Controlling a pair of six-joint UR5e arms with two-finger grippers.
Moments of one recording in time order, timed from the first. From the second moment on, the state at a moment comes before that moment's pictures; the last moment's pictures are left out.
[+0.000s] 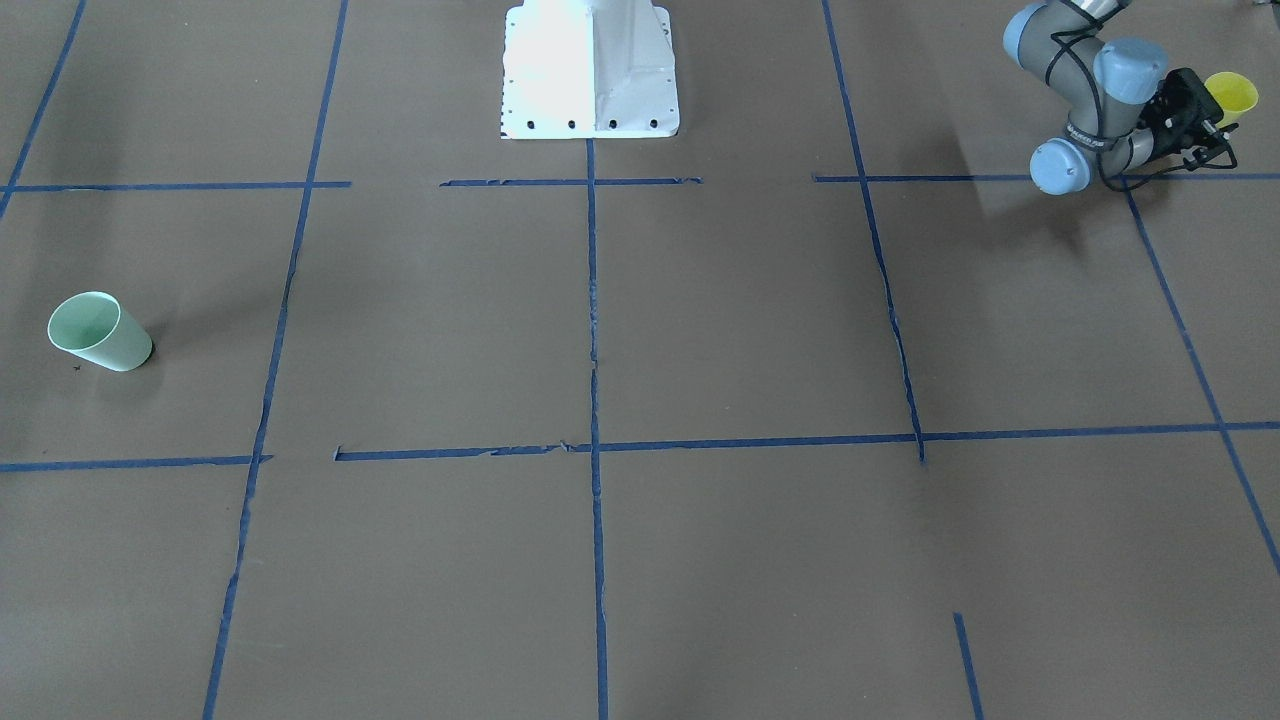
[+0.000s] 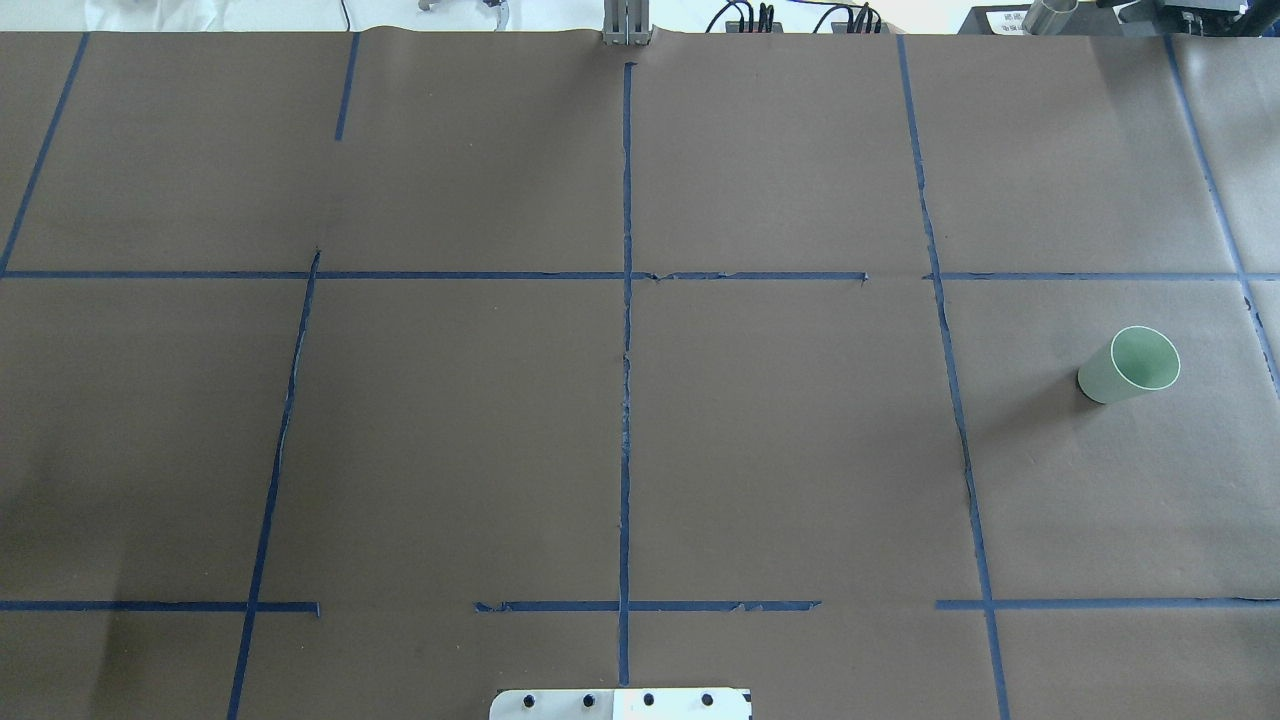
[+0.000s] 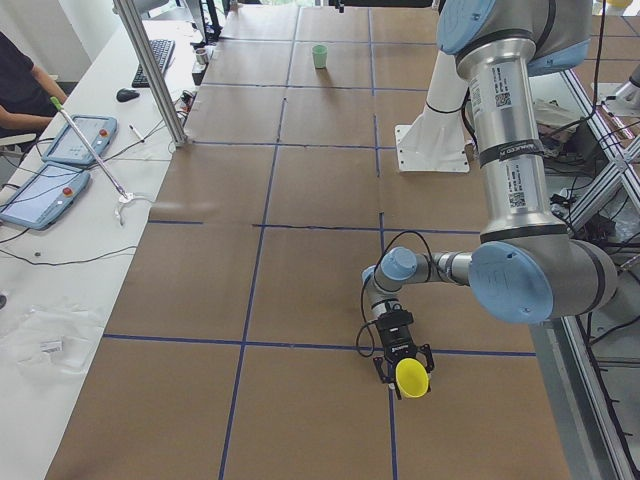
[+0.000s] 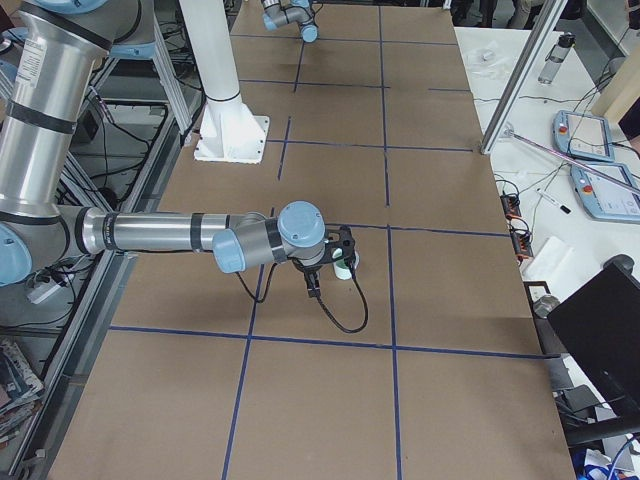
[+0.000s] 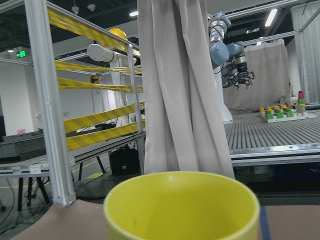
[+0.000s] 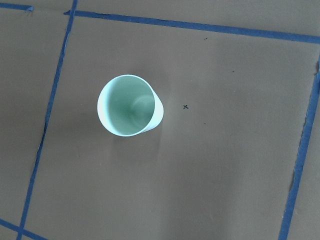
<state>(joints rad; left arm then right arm) -0.41 -1.26 -1.69 -1.00 -1.48 -2.69 1.42 -1.92 1.93 -1.27 2.56 0.11</state>
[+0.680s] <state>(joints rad) -0.52 -1.38 -1.70 -1.11 -1.11 -2.47 1.42 -1.91 1.93 -1.24 2.56 0.11</state>
